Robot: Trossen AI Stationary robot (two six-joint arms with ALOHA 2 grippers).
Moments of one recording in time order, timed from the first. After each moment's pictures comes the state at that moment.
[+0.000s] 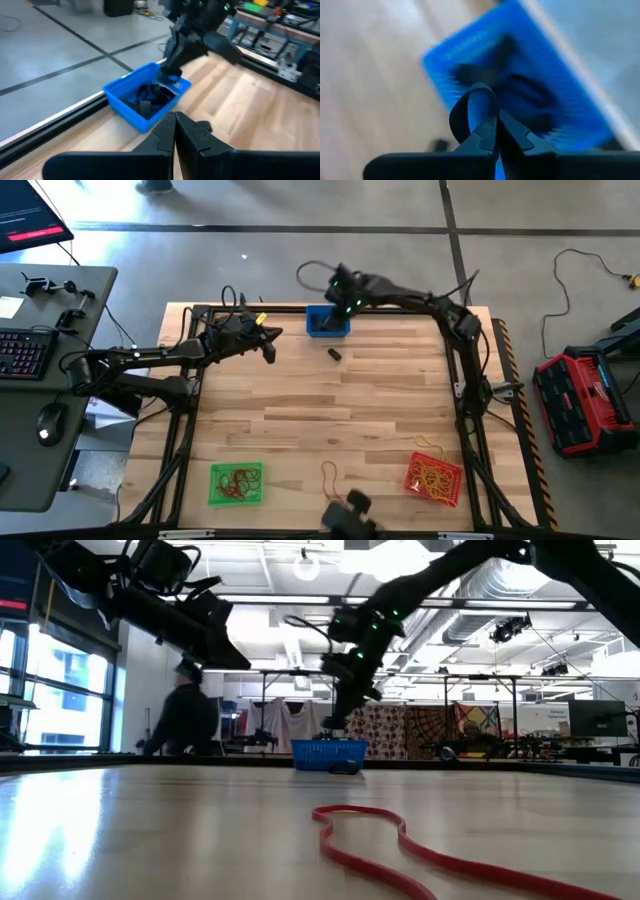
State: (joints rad) left arm 0.48 1.11 0.49 0.31 -0.10 -0.21; right arm -0.59 2.10 1.77 -0.72 -0.12 -0.02
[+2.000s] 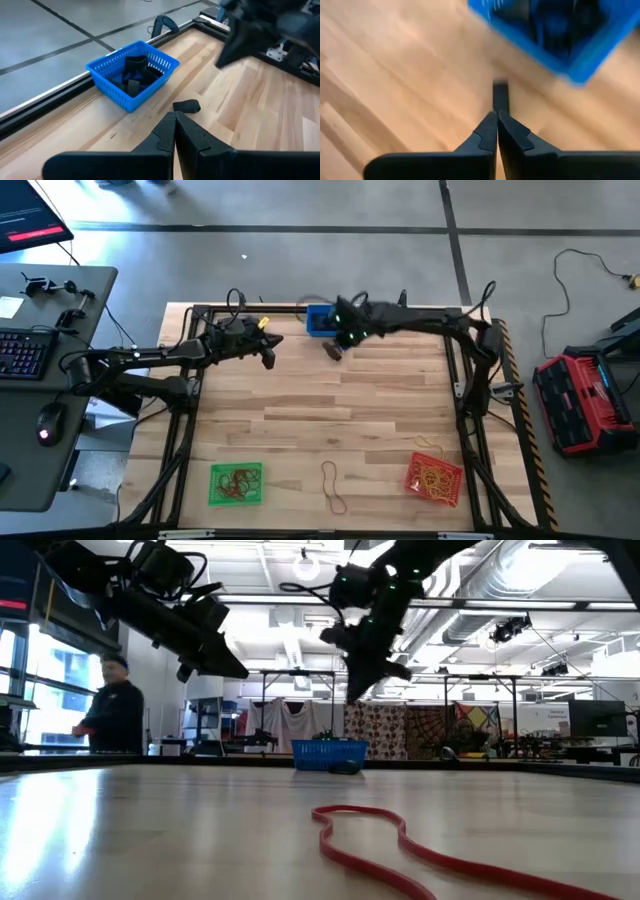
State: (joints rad) left arm 0.47 1.11 0.49 0.23 -0.03 -0.22; right arm -0.38 1.87 1.54 -0.77 0.04 0.53
